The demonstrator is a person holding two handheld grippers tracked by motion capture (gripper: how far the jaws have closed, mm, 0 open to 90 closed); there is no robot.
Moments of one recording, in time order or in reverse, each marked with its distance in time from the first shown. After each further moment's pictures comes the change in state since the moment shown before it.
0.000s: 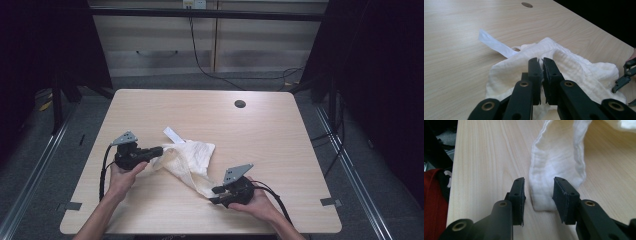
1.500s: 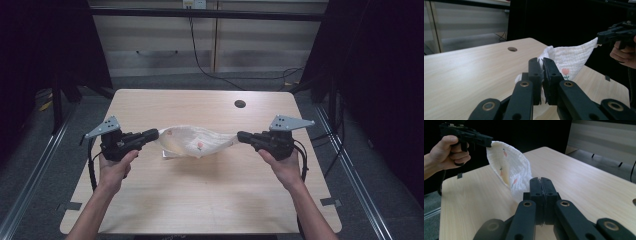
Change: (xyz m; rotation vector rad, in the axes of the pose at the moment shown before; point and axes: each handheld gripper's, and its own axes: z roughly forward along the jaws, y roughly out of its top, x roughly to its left) left arm -0.037 0.063 -0.051 -0.229 -0.071 0.096; right arm -0.039 0.074 -0.144 -0.435 -0.269 0.099
